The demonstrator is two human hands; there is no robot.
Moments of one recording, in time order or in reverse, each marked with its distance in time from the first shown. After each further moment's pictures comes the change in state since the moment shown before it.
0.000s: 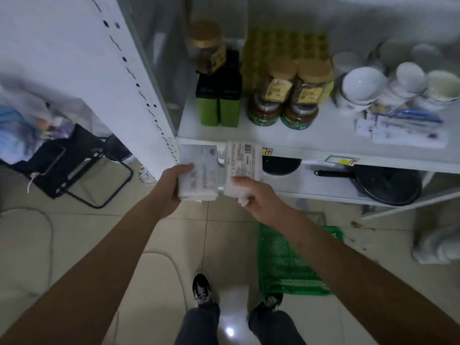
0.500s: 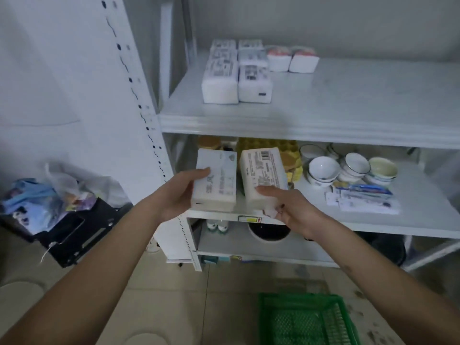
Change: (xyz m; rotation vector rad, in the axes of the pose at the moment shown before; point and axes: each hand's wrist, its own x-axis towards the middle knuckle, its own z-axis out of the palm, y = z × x) left_hand -0.128 0.174 0.119 0.189 -0.249 0.119; right_hand -0.134 -0.168 -0.010 -0.167 -0.124 -0.297
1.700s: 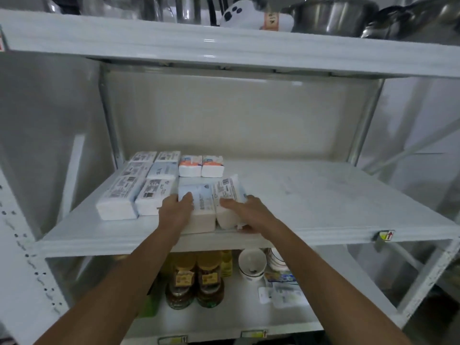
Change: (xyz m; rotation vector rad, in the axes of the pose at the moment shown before) left_hand 0.151 0.117 0.252 0.481 0.584 0.497; right_hand 0.005 -0.235 -0.136 -0.534 0.339 -0.300
